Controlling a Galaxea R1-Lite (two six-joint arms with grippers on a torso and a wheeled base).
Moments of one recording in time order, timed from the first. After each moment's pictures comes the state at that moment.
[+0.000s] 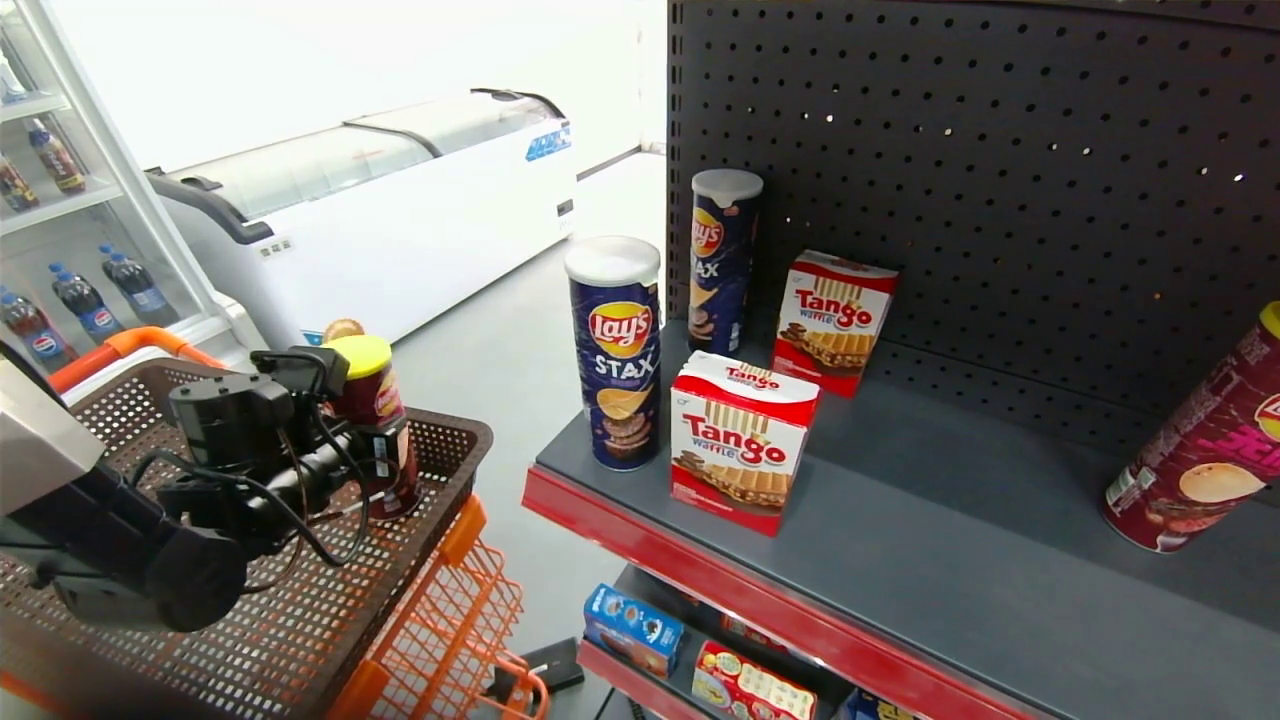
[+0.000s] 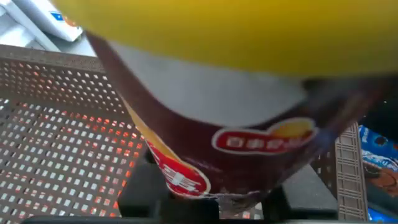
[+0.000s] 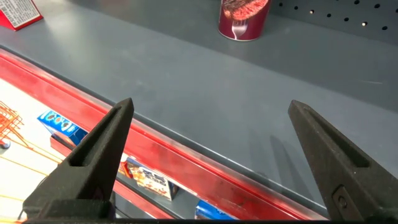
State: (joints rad) left arm 0.03 2.02 -0.67 -1.15 0.00 0.08; right arm 0.00 0.01 0.00 0.00 -0.01 -0.01
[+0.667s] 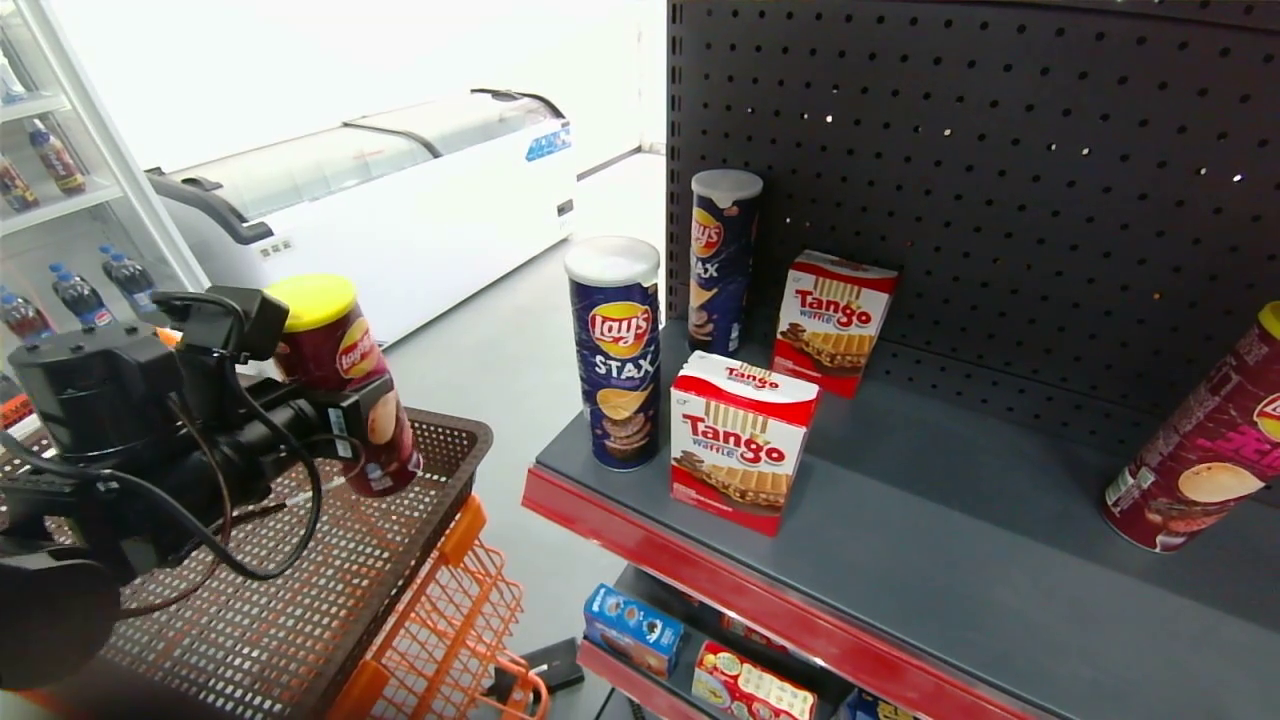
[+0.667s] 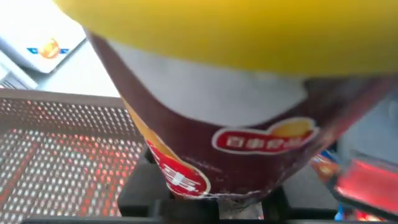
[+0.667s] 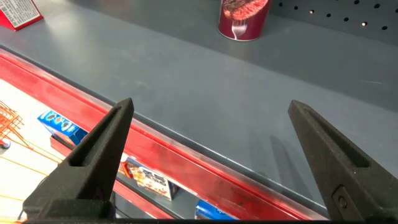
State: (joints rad) left arm -0.05 1.65 -0.58 -0.97 -0.06 0.05; right arm 0.00 0.01 0.00 0.00 -0.01 -0.01
